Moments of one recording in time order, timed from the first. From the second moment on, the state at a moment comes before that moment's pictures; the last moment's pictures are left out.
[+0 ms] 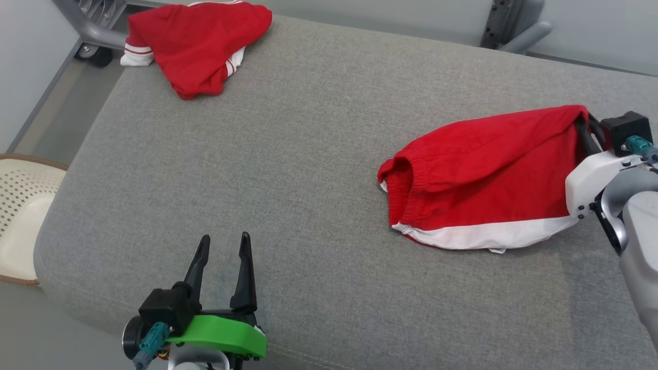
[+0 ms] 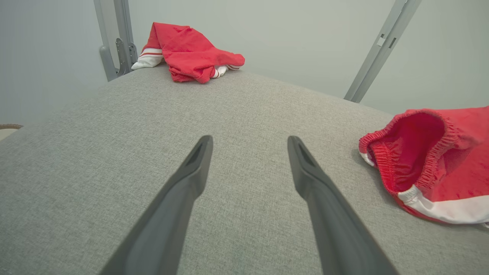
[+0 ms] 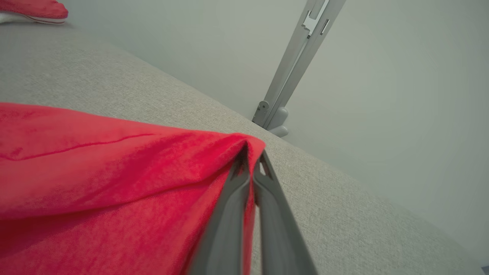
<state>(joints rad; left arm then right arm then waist) -0.05 0.05 -0.27 0.18 -0.37 0.04 -0.26 -0.60 -0.37 0.10 0.66 0.01 0.13 -0.11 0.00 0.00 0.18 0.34</state>
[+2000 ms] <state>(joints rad) -0.07 0.05 -0.24 0.19 -0.33 0.03 -0.26 -0.41 -0.16 0.01 0.72 0.07 0.13 -0.26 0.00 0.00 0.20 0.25</state>
